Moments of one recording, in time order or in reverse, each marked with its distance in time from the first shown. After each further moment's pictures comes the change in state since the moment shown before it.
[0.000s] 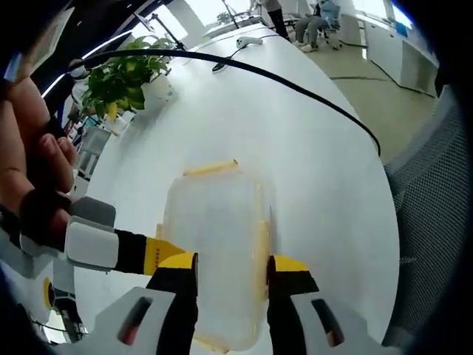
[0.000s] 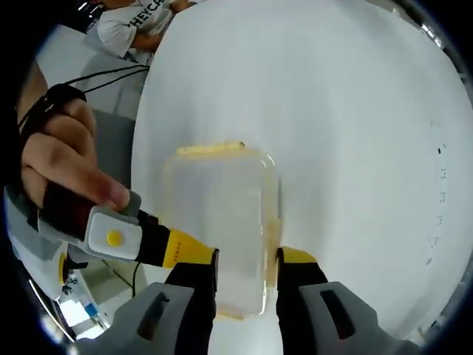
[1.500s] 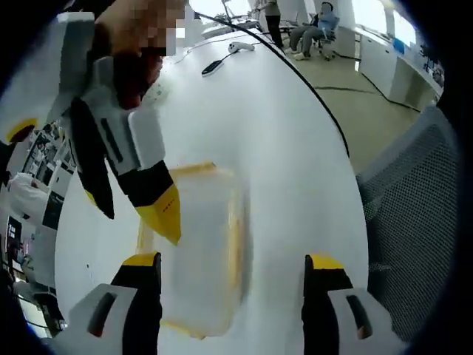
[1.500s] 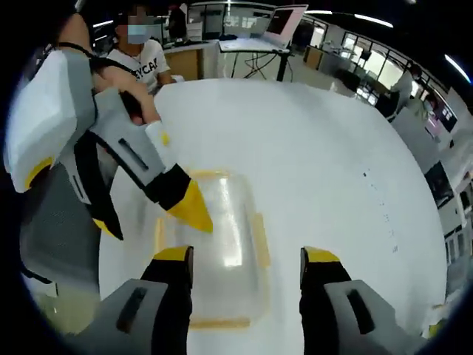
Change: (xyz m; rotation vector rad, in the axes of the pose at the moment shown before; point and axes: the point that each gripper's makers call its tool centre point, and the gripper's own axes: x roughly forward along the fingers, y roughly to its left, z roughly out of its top) left arm -0.016 -0.014 -0.002 -0.078 -0.001 -0.128; right arm -0.032 0.011 -0.015 -0.001 -0.581 -0.374
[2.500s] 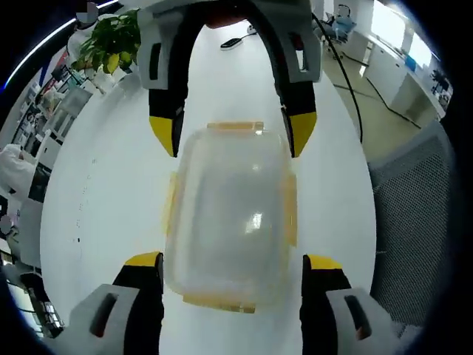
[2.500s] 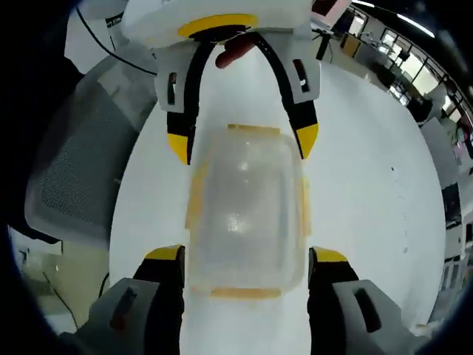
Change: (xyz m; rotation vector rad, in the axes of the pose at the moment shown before) left arm 0.002 0.042 -0.040 -0.078 0.125 -0.099; right arm 0.000 0.034 -0.036 -0.142 0.191 0.110
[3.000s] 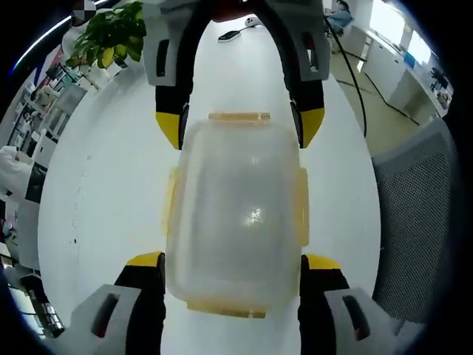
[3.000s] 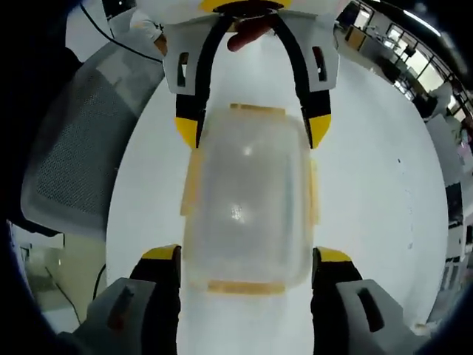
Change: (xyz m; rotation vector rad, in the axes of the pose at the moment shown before) left arm 0.009 0.002 -0.001 0.009 0.034 -0.024; right arm 0.008 0.002 -0.012 -0.010 0.047 0.016
